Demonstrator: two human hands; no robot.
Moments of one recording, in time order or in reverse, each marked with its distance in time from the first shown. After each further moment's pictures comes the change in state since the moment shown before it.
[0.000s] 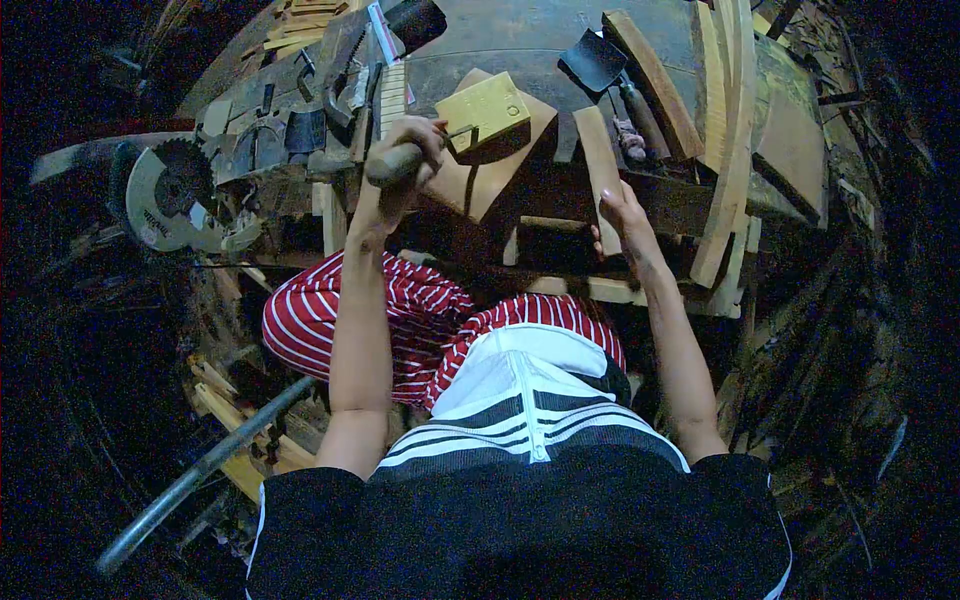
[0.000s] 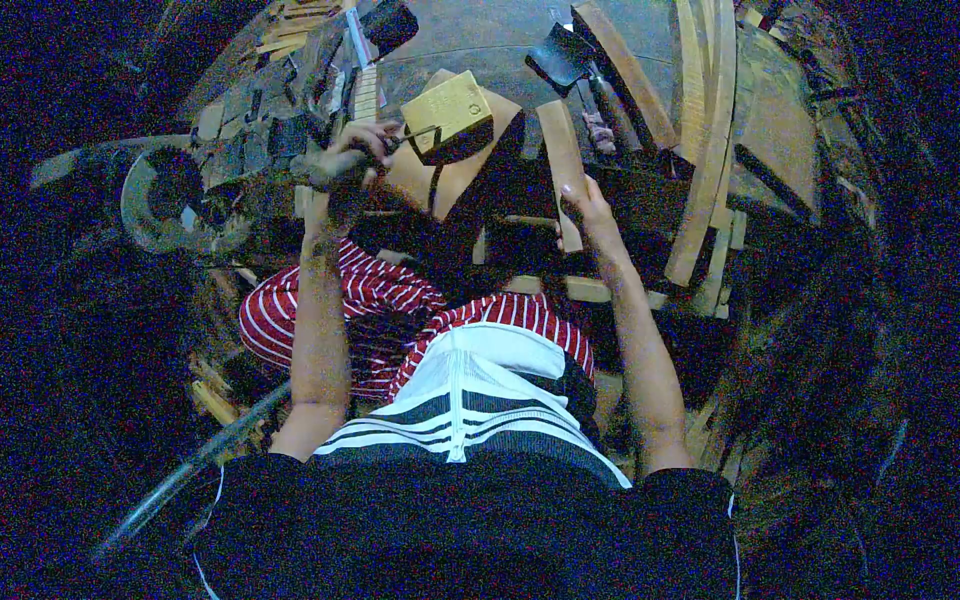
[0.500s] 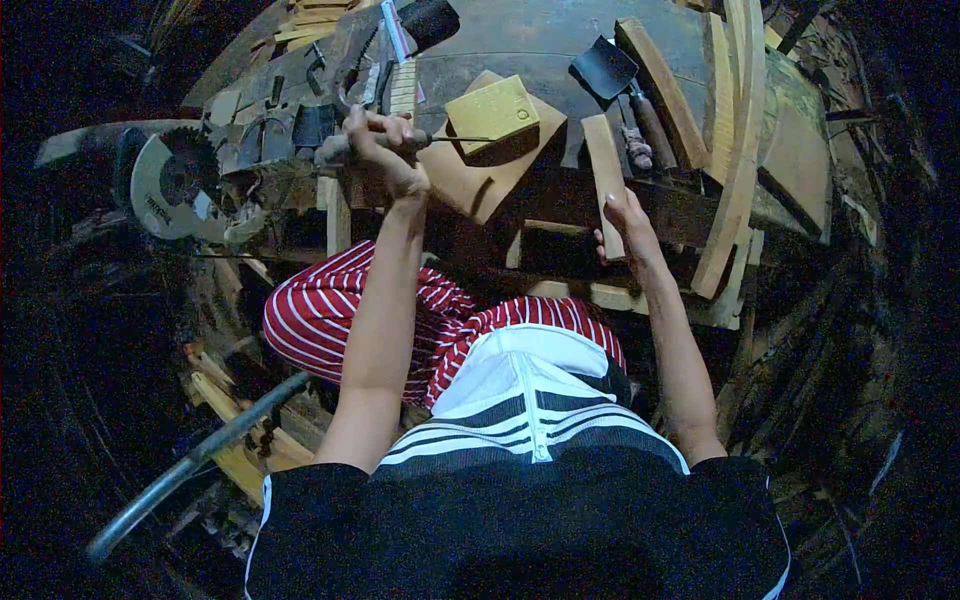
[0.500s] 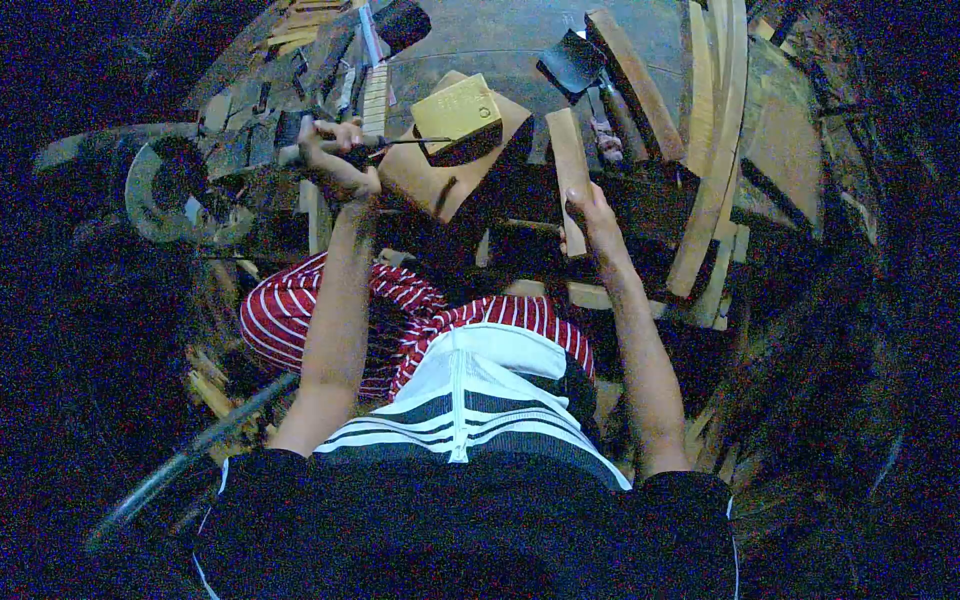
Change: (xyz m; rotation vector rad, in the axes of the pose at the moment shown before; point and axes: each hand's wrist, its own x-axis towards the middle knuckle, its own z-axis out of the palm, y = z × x) left_hand 0.028 -0.005 0.020 -0.688 0.976 -0.017; right_hand 0.002 -0.002 0.002 -0.012 0.037 0.034
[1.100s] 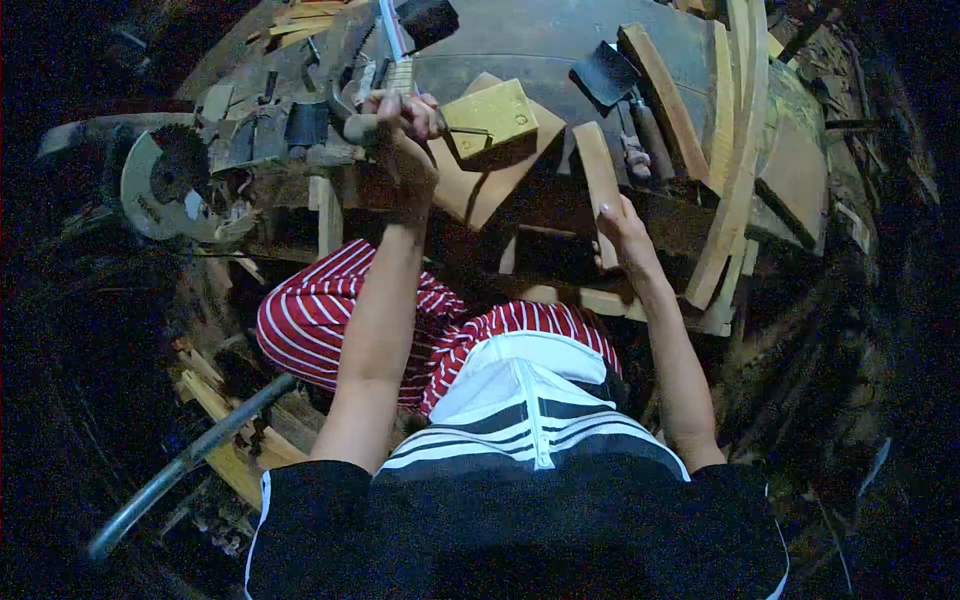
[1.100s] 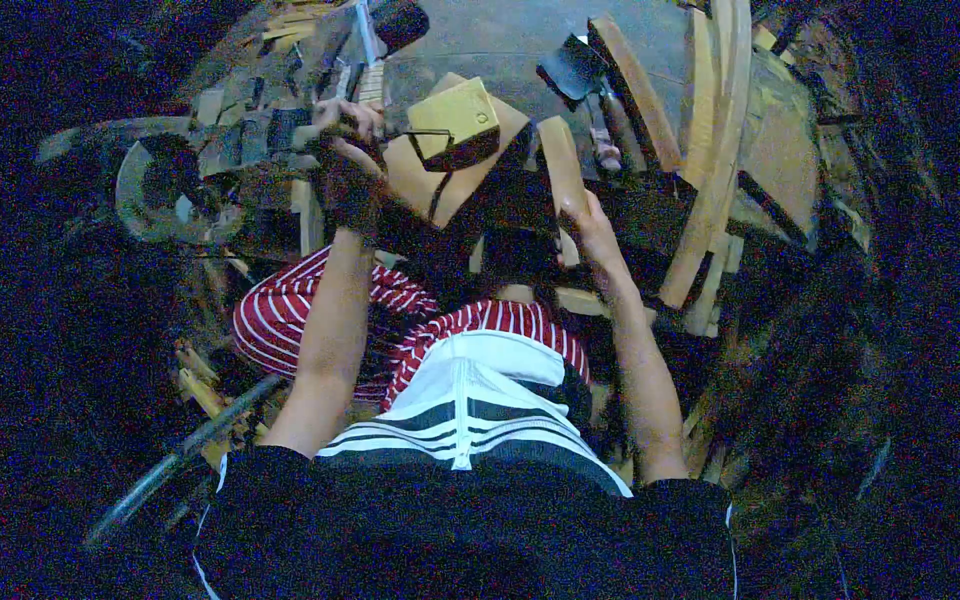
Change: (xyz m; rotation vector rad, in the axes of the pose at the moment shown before) left_hand 0.009 -0.013 0.010 0.288 -0.433 0.291; right_hand 0.015 0.007 -0.007 -0.151 -0.034 -0.083
